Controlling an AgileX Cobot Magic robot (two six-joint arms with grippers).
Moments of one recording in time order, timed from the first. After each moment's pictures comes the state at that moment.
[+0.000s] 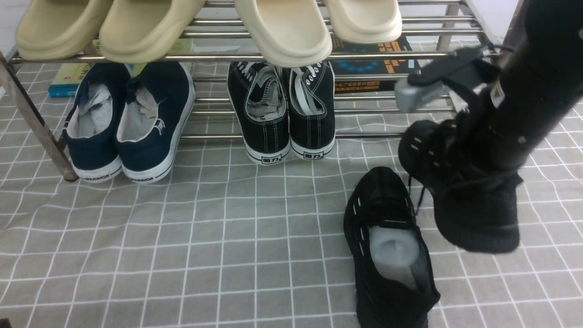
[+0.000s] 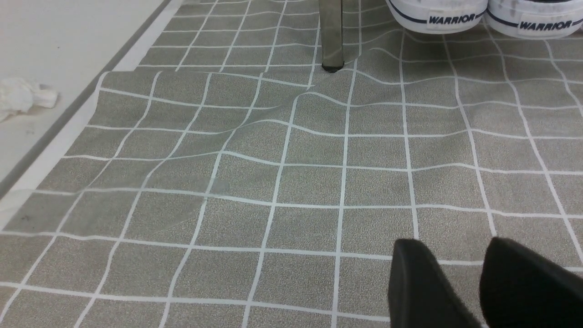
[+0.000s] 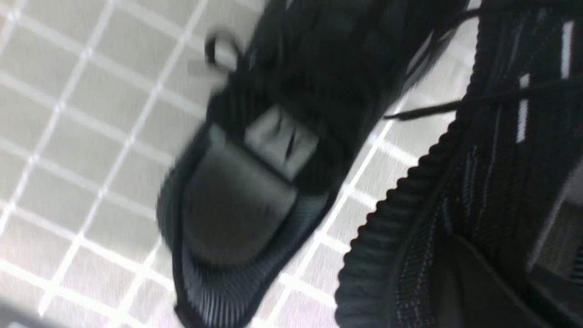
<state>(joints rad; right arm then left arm) 0.52 1.54 -1.34 0.00 1.18 0.00 0.00 -0.01 0.03 0.38 0.39 -0.30</state>
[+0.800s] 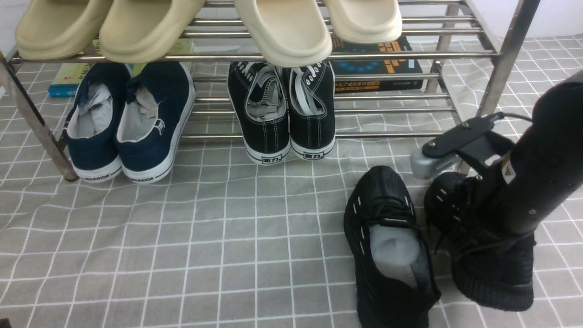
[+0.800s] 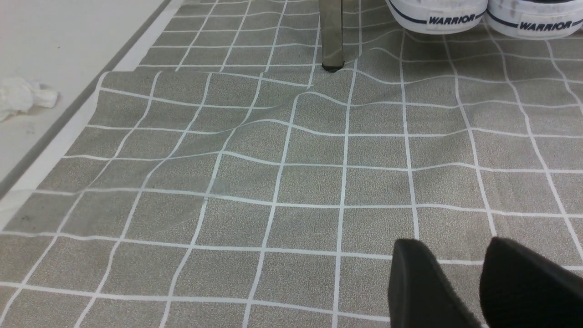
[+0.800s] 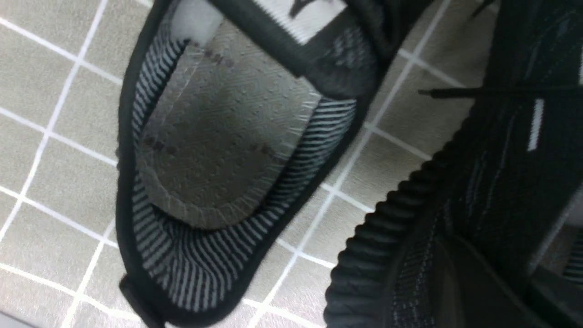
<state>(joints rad) 0.52 1.49 -1.11 -0.02 1.04 0.02 0.00 -0.01 0.03 0.38 0.39 -0.30</state>
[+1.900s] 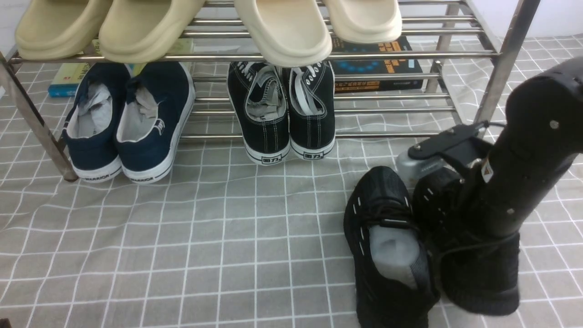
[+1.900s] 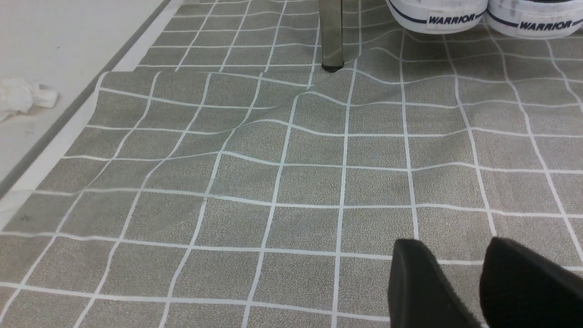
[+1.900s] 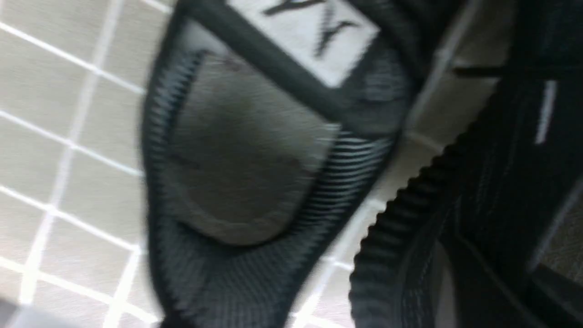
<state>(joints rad) 0.52 1.56 -1.11 0.08 1.04 0.03 0.00 -0.01 0.03 0.38 0.39 -0.30</state>
